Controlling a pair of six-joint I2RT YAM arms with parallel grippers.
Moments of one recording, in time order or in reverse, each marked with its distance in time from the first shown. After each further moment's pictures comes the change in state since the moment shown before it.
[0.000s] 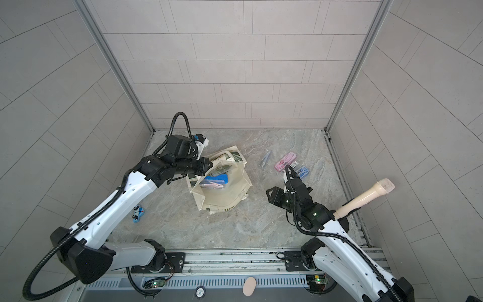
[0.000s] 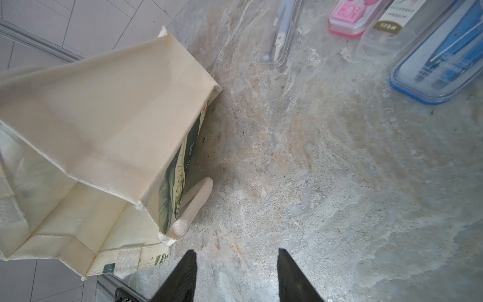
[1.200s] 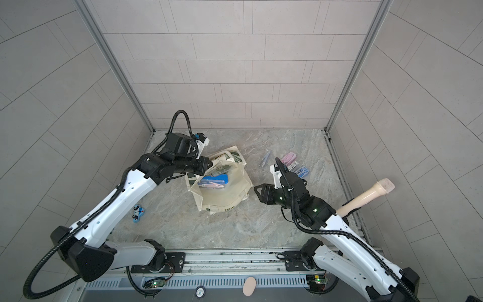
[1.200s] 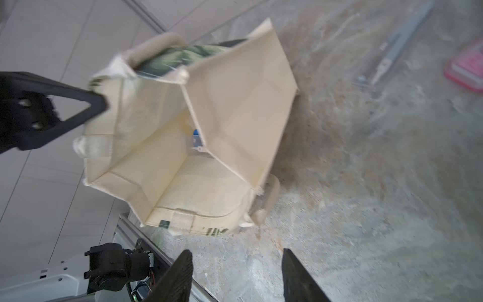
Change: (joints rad) left arm 0.000 0.012 0.051 -0.057 0.017 0.058; right arm 0.167 0.110 0.233 0.008 -0.049 -0.194
